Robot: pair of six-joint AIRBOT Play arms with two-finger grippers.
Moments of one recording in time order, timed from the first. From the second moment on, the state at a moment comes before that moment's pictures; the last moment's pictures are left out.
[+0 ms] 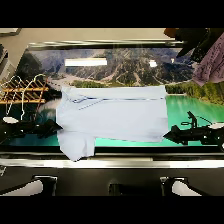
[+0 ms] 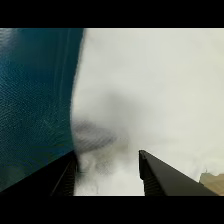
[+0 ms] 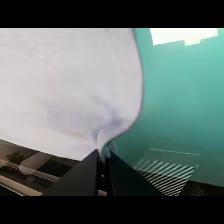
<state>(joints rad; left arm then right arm) 0.38 -1.35 0.70 0.86 -1.07 -1.21 -0.54 -1.31 0.67 -0.89 1.25 1.07</state>
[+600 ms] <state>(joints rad) 0.37 -1.33 0.75 0.84 -1.09 -1.21 -0.44 -1.29 0.70 -0.81 1.24 1.03</state>
